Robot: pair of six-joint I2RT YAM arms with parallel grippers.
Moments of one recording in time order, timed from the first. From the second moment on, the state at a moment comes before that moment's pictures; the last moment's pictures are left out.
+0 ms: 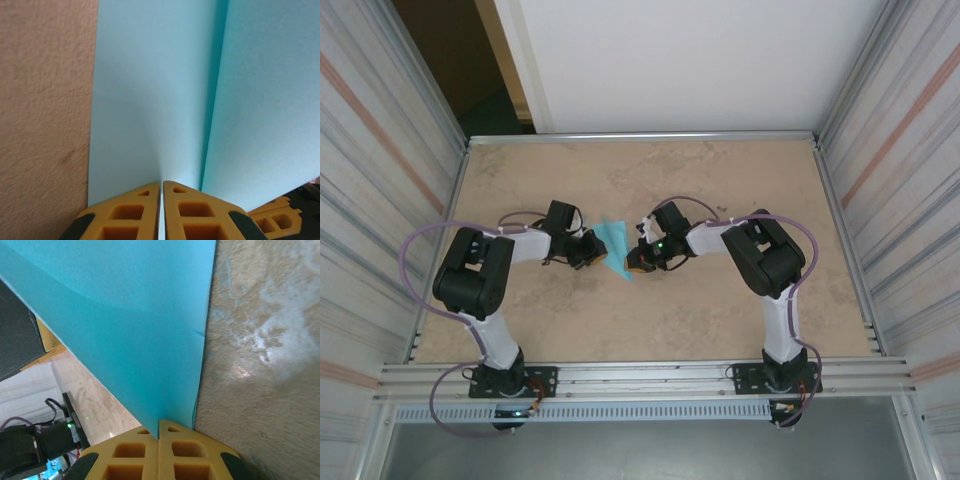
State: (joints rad) left arm -0.31 1.79 0.86 -0.12 0.53 -0.77; right arm 0.61 2.06 1.11 -0.04 -0.78 0.70
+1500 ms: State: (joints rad) left arm -0.31 1.77 0.89 -0.11 0.60 -0.75; right arm 0.59 2.07 1.10 -0.01 -0.84 0.78
